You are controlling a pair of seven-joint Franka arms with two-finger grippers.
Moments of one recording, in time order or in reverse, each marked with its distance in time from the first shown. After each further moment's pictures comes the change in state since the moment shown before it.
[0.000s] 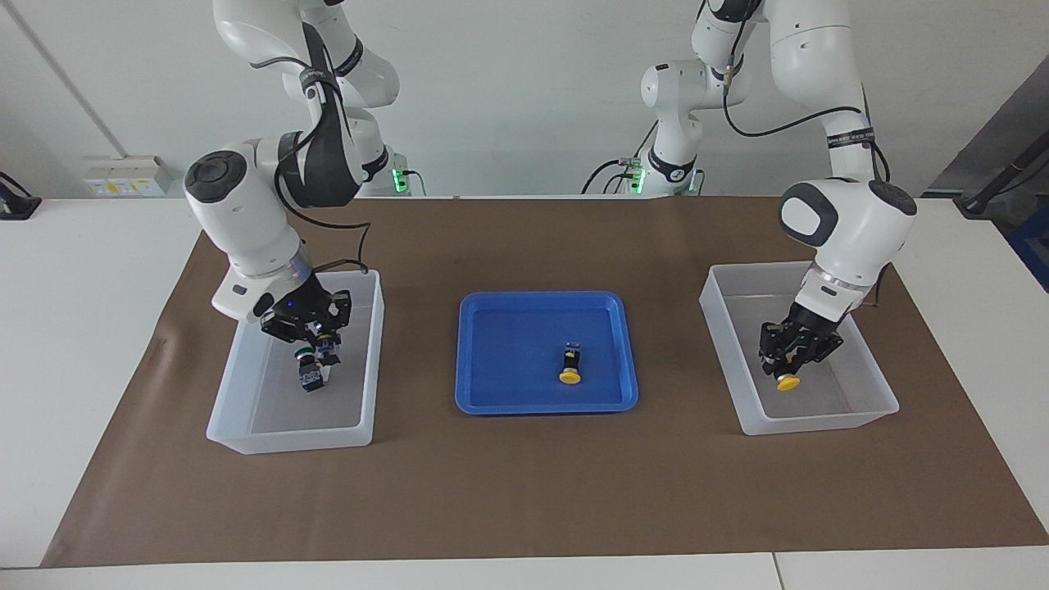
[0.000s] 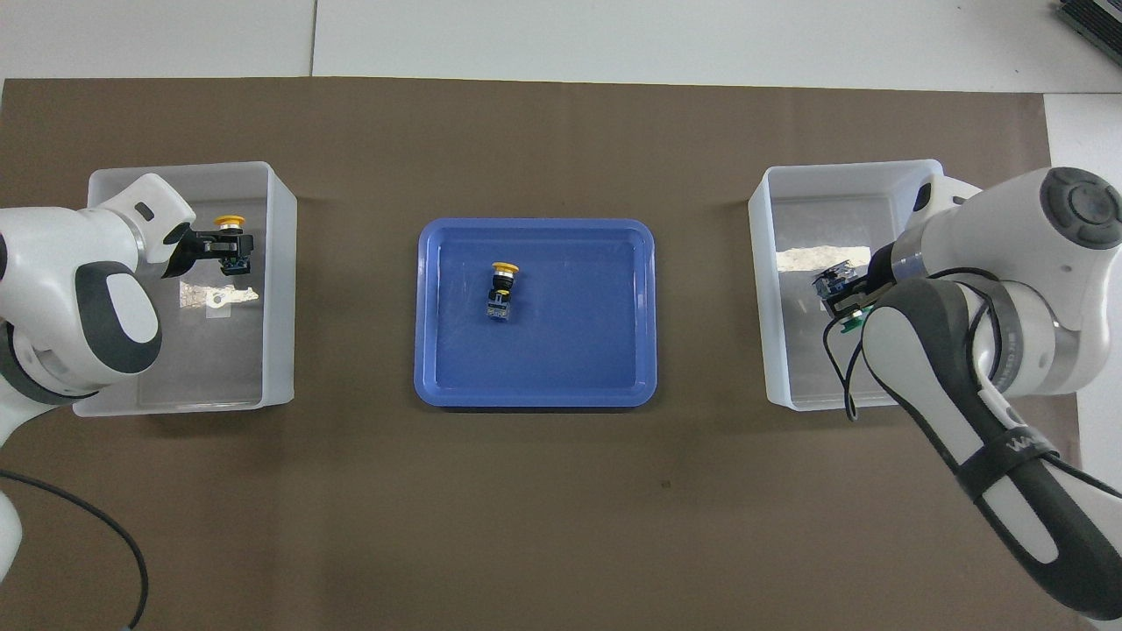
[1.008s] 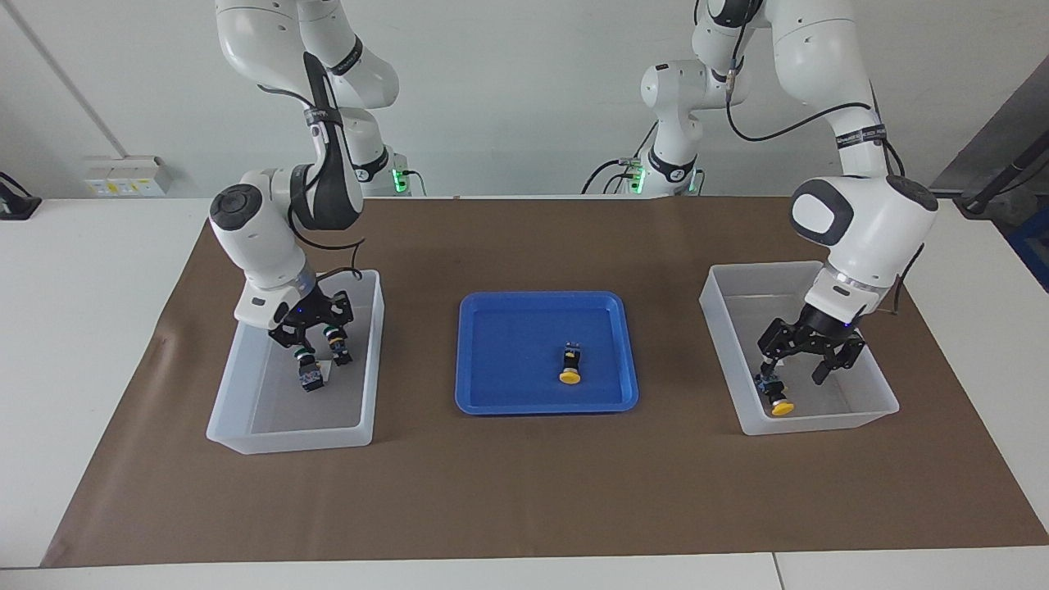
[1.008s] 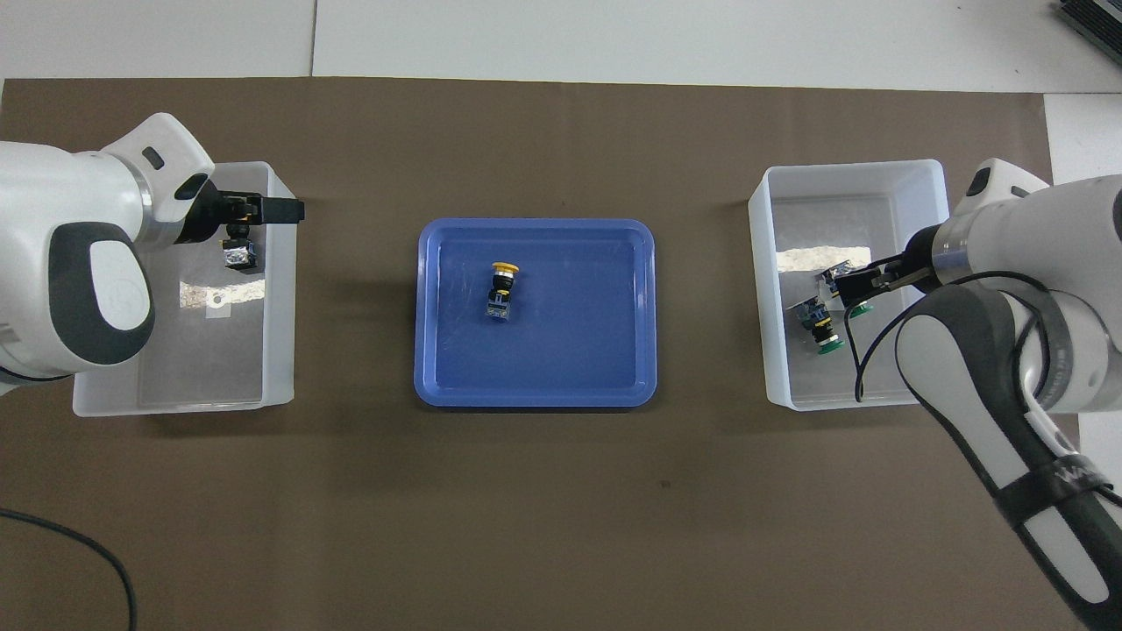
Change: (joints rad) left arm -0.144 -0.134 -0.017 0.121 0.030 -0.254 -0.201; right arm -0.027 -0.090 0.000 0.039 0.000 0.035 0.155
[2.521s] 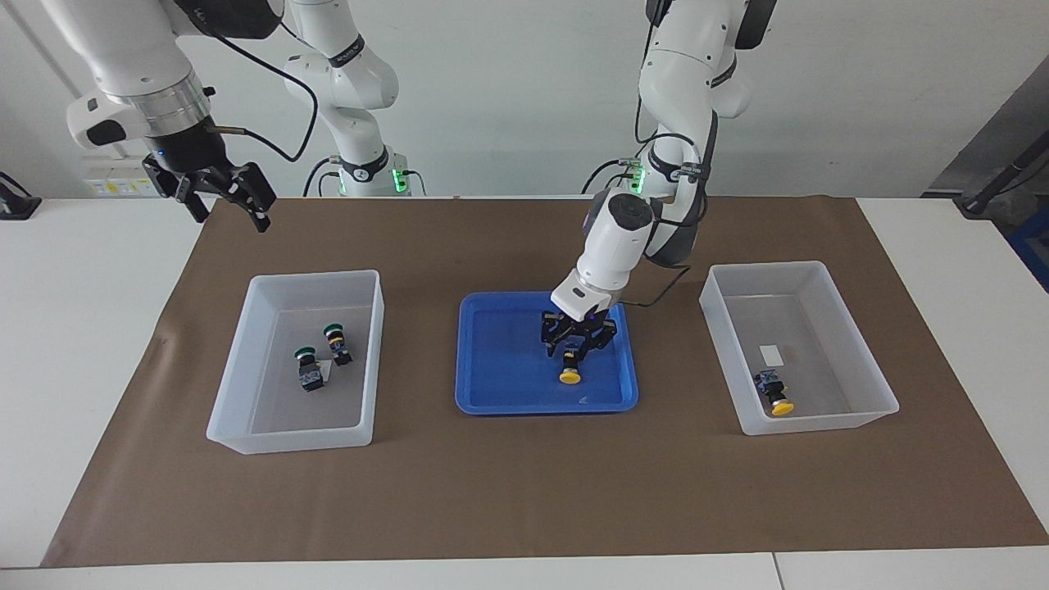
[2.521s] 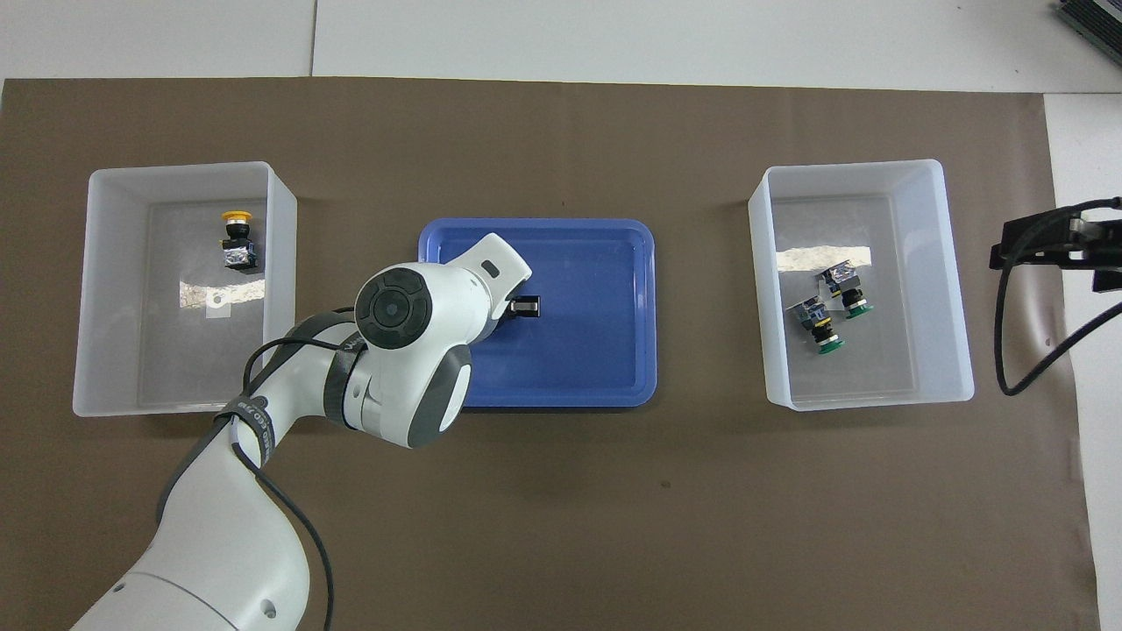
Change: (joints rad) left arm -0.432 0.185 0.006 -0.088 0.088 0.233 -0.507; right arm -0.032 -0.105 -0.022 0.405 -0.037 -0.605 0.479
